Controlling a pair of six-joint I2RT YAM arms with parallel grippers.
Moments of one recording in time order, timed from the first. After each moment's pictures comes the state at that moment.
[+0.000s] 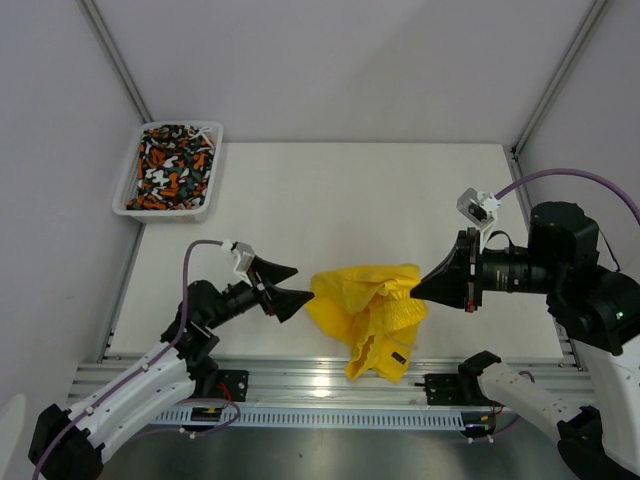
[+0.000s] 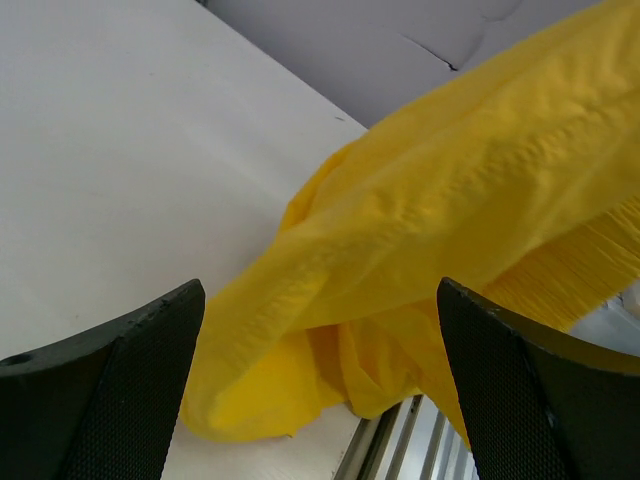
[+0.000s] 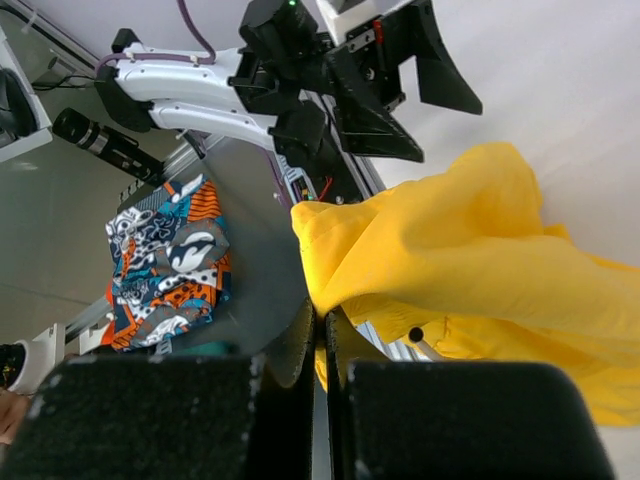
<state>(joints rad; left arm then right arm) -0.62 0.58 0.25 0.39 0.38 -0.49 0.49 0.88 1.60 -1.13 -0.83 0.18</state>
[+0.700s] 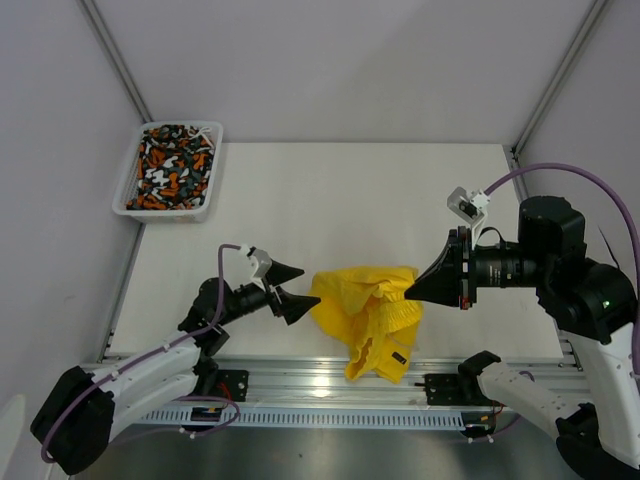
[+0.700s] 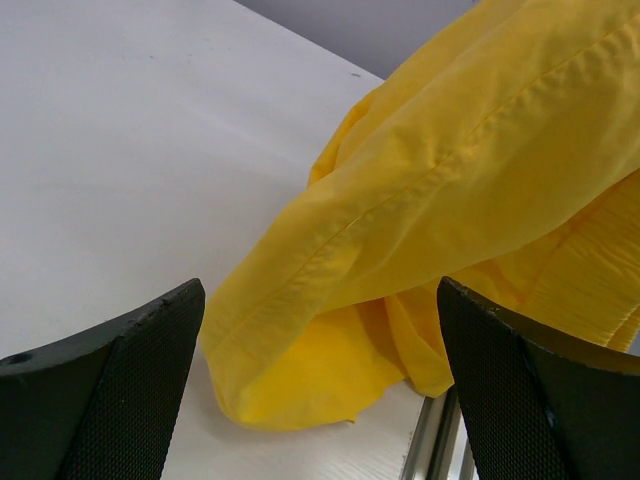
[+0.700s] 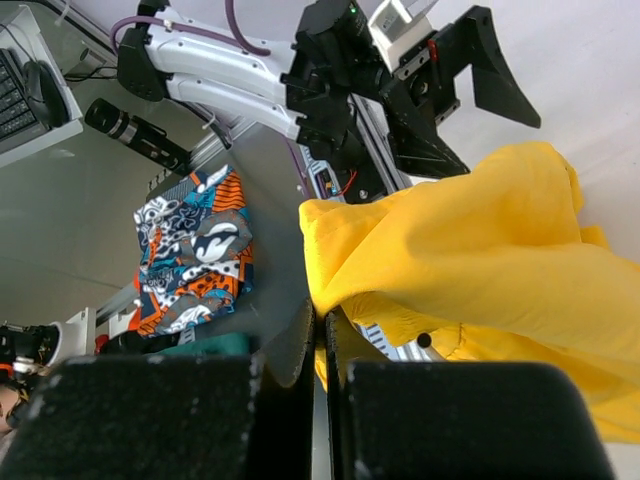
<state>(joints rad) -0.62 0.78 0.14 0.69 0.47 -0.33 0.50 0.90 1.55 -1.11 -0.89 0.19</state>
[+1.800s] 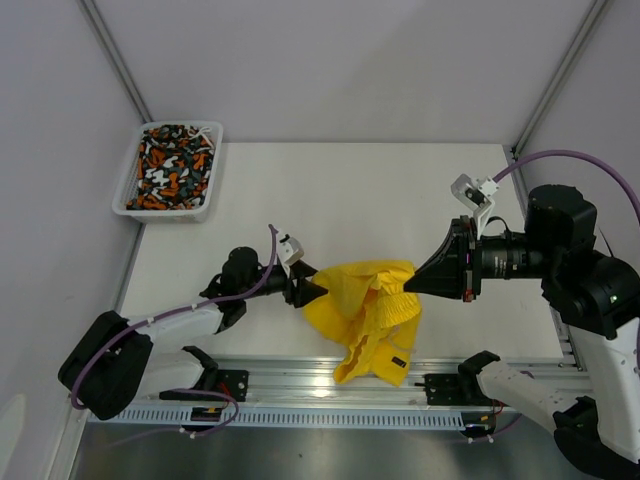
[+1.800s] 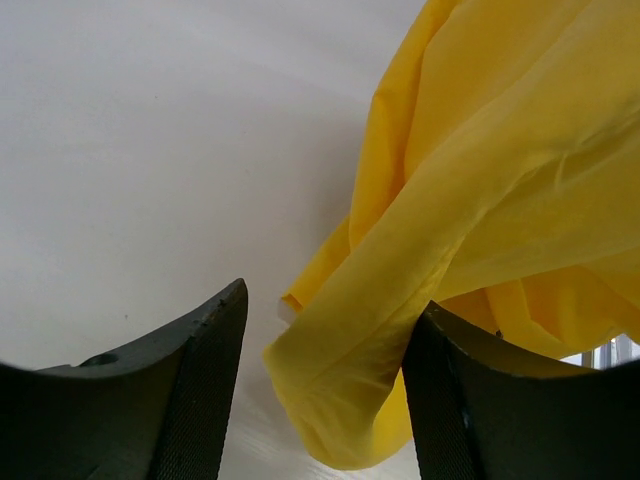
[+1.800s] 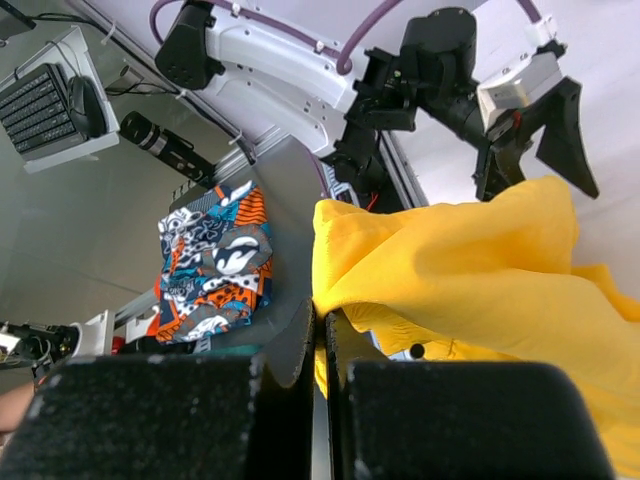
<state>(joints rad) -0.59 1.18 0.35 0.59 0.62 -0.08 0.50 0.94 1.63 -1.07 -0.95 0.24</state>
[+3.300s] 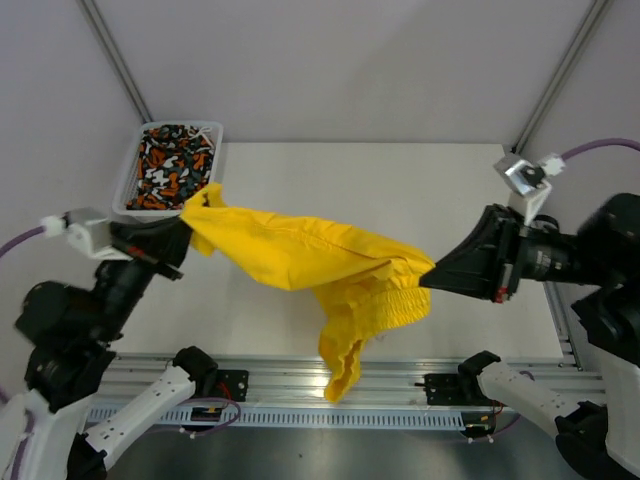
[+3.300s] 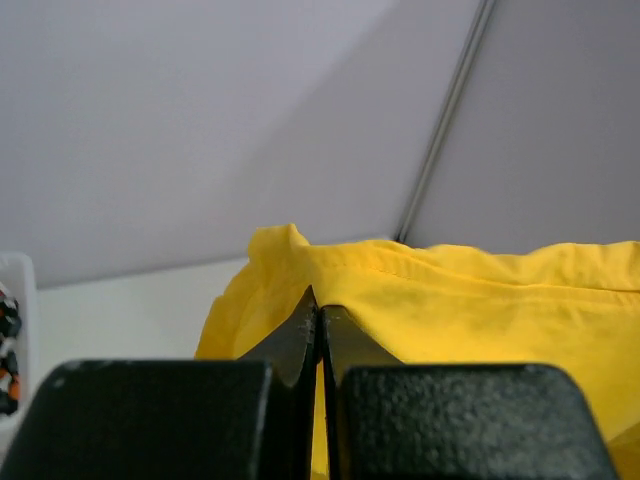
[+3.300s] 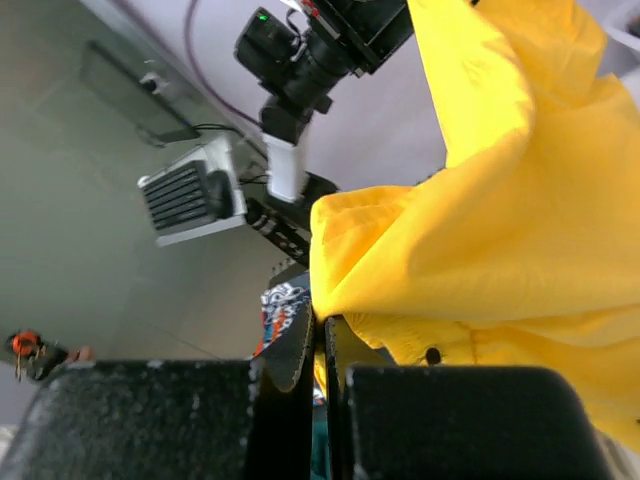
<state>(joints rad) -0.59 0.53 1.16 -0.41 -0.08 -0.22 0.50 0.92 1.71 -0.80 -0.98 0.67</state>
